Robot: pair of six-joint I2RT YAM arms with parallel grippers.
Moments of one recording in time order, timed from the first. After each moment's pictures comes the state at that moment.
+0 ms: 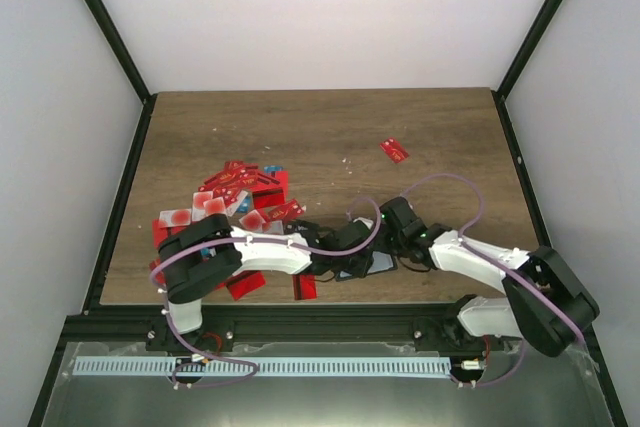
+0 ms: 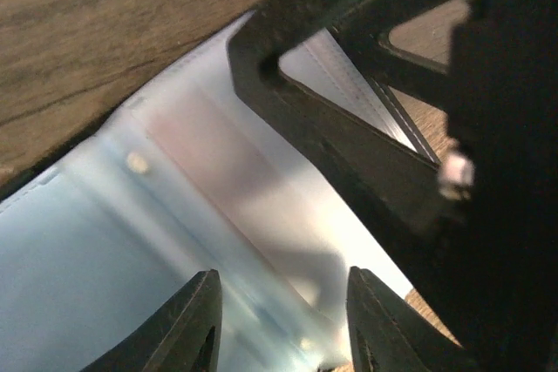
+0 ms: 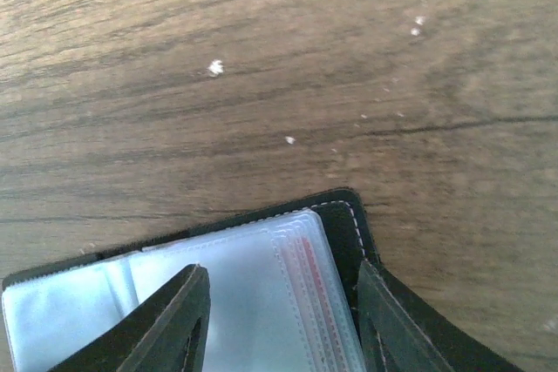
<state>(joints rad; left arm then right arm) -1.17 1.86 1.02 -0.10 -0.03 -0.73 0.64 1.25 0.48 -0.24 0.05 0.78</state>
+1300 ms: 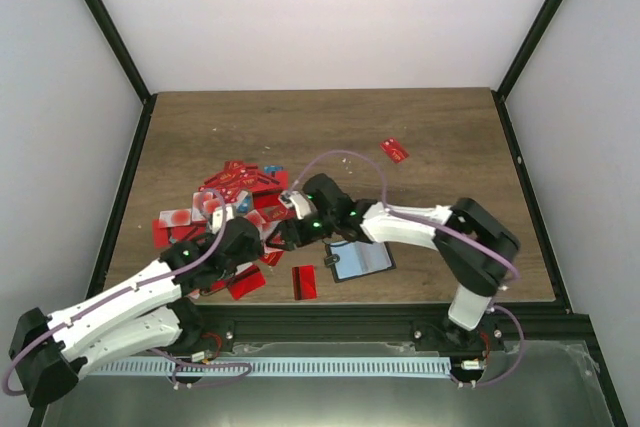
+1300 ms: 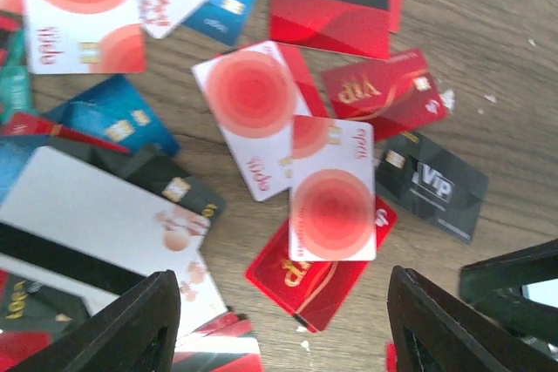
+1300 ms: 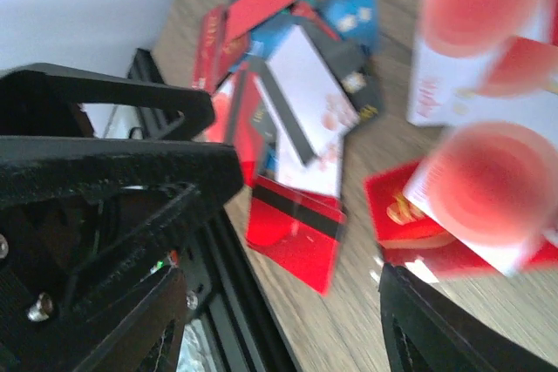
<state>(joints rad) -0.88 0.87 0.57 -0.69 -0.40 -1.02 0.91 1.68 0.95 0.01 -0.58 0.59</state>
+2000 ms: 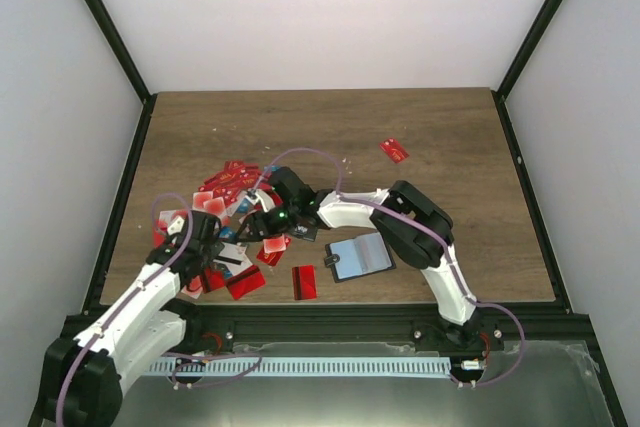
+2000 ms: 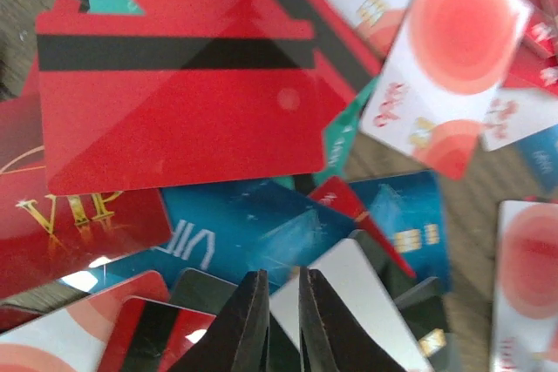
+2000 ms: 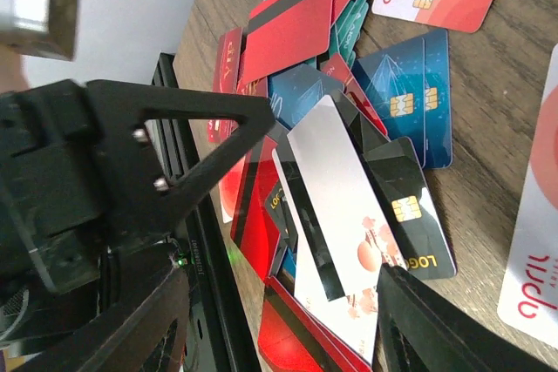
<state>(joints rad) -0.35 0.82 0.39 -0.63 -0.31 -1.09 0.95 2.13 1.36 0.09 -0.76 0.64</state>
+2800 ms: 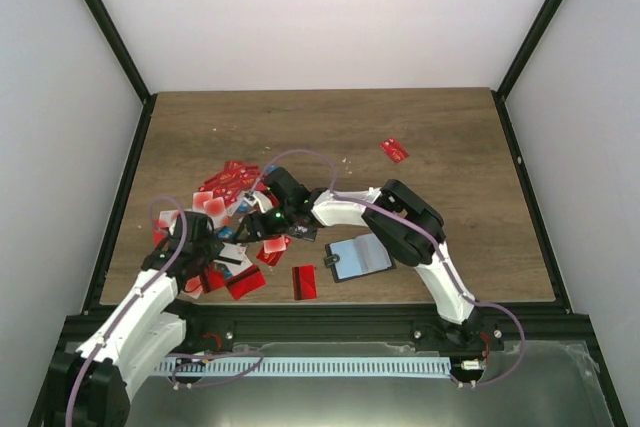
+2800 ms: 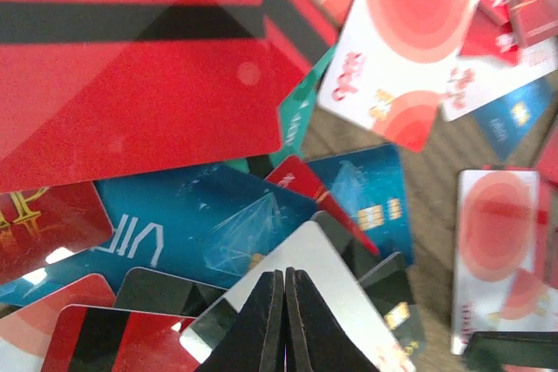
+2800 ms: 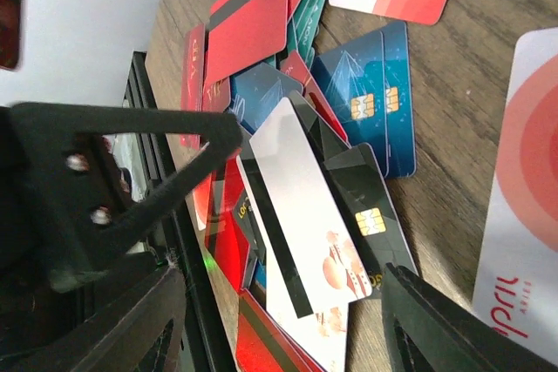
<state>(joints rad) -0.23 0.78 0.33 -0.55 -0.12 -0.98 0.95 2.20 1.44 0.02 -0.75 0.64</state>
